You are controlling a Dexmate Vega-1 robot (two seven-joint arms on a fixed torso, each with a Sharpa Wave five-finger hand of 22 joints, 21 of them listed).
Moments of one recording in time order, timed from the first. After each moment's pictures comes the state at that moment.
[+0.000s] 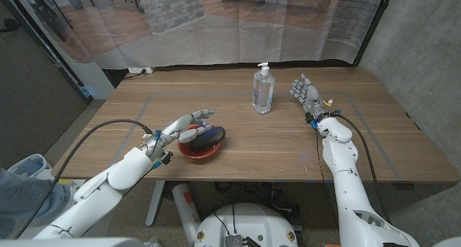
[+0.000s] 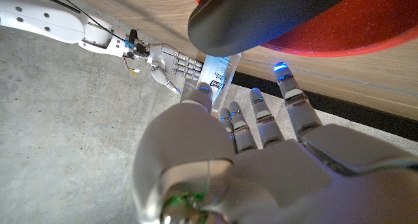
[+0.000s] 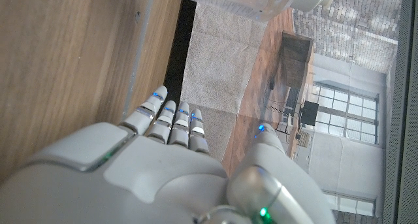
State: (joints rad) left arm 1.39 0.68 0.05 -1.85 0.25 -0.42 -0.02; left_hand 1.07 0.18 0.29 -0.02 0.18 0.27 0.01 0.21 0.22 0.28 -0.08 0.21 0.24 0.31 0.08 0.20 0.21 0.45 0.21 0.21 0.19; right arm -0.88 0.07 0.24 -1.35 0.03 0.09 0.40; right_hand 0.17 0.02 0.21 -0.09 0.25 0.19 0.07 0.19 0.18 0.20 0.06 0.20 0.18 0.16 0.03 0.19 0.19 0.26 -0.04 0.21 0.18
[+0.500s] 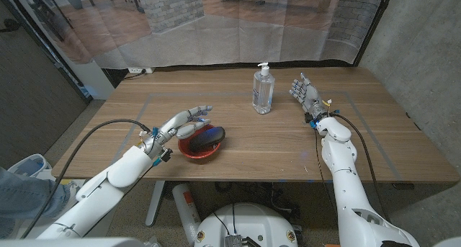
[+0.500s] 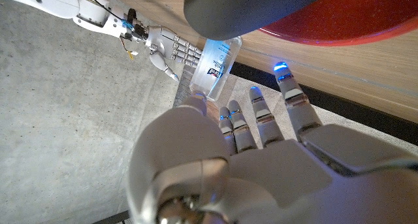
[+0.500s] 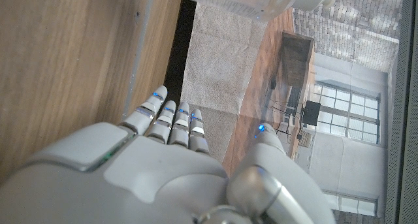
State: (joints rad) left arm 1.37 0.65 0.04 -1.81 0.19 -0.45 -0.03; left_hand 0.97 0.18 0.26 0.06 0.18 0.29 0.01 0.22 0.22 0.30 -0.07 0.21 0.23 0.32 0.07 0.20 0.21 0.45 0.21 0.21 0.19; right arm -0.87 0.07 0.24 -1.33 0.03 0.10 0.40; right_hand 0.17 0.02 0.21 -0.09 0.25 0.19 0.07 0.19 0.18 0.21 0.07 0.20 0.18 0.16 0.02 0.19 0.19 0.27 -0.04 0.21 0.18
